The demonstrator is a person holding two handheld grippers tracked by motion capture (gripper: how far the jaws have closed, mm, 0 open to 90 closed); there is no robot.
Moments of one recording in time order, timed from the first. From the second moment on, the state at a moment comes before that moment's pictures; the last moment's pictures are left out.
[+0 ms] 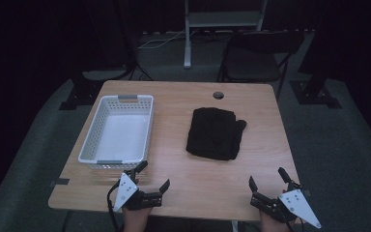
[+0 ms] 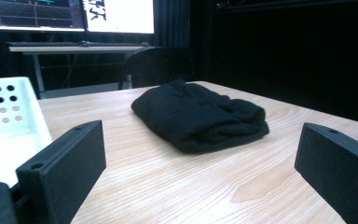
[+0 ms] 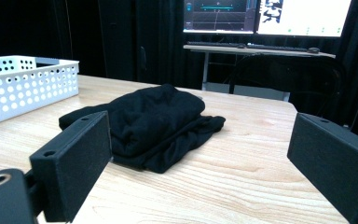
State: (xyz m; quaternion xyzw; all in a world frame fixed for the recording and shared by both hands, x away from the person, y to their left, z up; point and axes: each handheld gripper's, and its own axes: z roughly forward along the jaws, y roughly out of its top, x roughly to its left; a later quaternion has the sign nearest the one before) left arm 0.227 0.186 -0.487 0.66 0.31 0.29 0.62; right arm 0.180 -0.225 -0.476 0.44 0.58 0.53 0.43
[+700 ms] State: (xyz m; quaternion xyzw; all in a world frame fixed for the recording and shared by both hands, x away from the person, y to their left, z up) left arm 0.243 0.166 -0.451 0.68 0.31 0.26 0.62; right arm 0.188 -0.224 -0.452 0.44 0.60 0.53 0.41
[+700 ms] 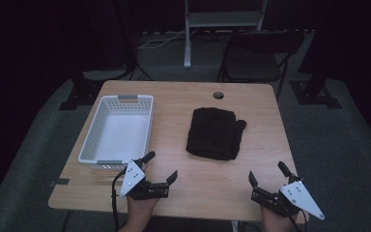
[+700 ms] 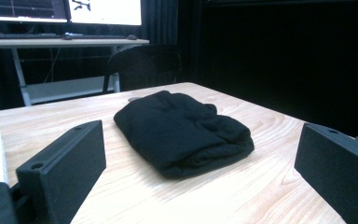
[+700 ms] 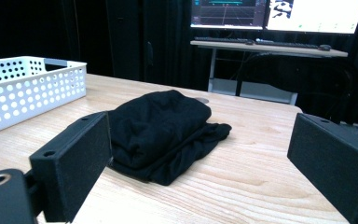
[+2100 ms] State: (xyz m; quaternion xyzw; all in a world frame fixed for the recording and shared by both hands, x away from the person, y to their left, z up) left arm 0.326 0.116 -0.393 0.68 0.35 0.21 0.61; right arm 0.204 -0.214 -0.429 0.46 0.60 0.52 0.40
